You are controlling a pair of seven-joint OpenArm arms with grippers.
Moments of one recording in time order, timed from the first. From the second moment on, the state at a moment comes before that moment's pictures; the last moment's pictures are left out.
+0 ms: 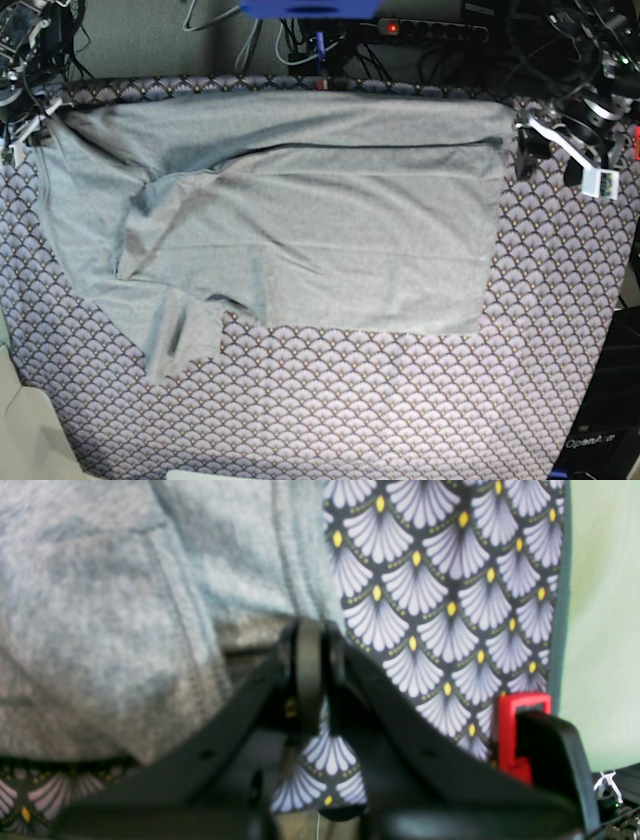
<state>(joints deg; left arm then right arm) 20.1 -4.8 -41.6 112.4 -28.5 -39.0 54.4 -16.9 13.8 48.2 78.9 -12.1 41.1 -21.5</state>
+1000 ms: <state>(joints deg) 22.3 -5.7 -15.0 112.2 3.2 -39.8 54.5 -16.9 12.6 48.0 79.1 -12.3 40.1 -20.9</state>
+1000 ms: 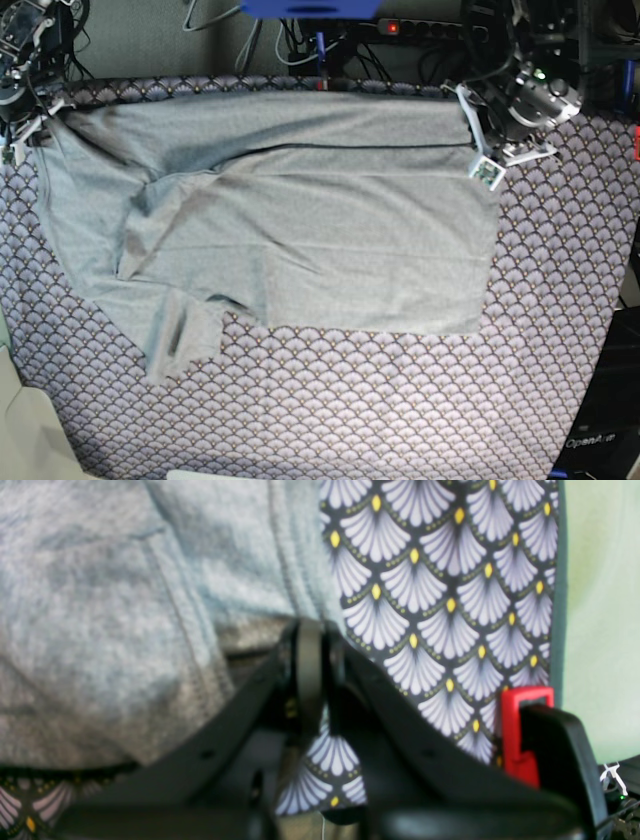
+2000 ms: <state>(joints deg) 10.9 0.9 -18.4 111.9 22.6 -40.2 54.2 -16.9 12.6 48.0 79.0 -12.3 40.1 -20.9</state>
